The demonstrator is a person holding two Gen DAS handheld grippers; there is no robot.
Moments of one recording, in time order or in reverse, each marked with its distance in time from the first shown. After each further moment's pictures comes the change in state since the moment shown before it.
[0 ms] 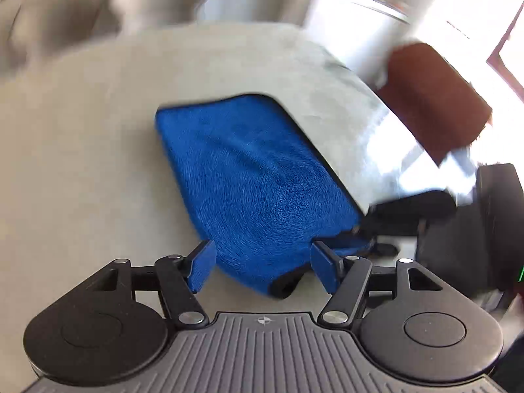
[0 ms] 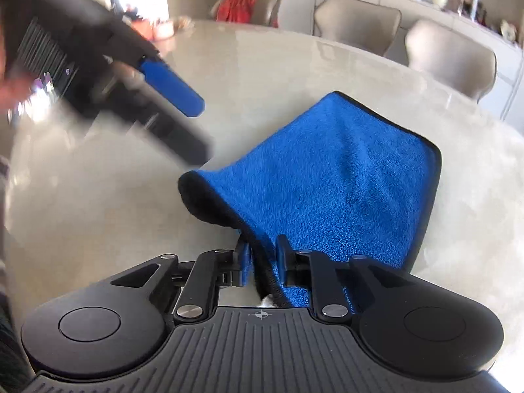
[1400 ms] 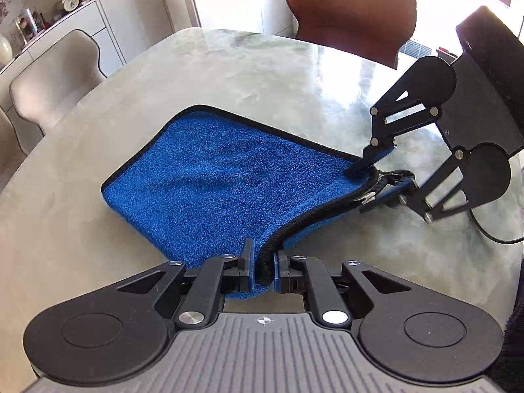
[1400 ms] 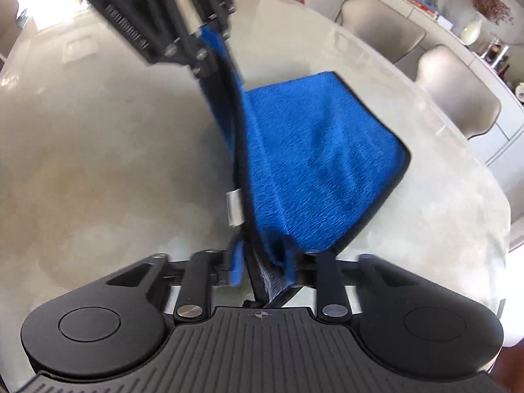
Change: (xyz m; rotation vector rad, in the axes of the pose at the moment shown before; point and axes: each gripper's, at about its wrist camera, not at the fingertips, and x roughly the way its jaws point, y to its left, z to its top) left arm 0.028 -0.011 0.013 0.357 0.065 -0.046; right arm 0.001 -0.007 -0.010 -0.365 0.115 -0.177
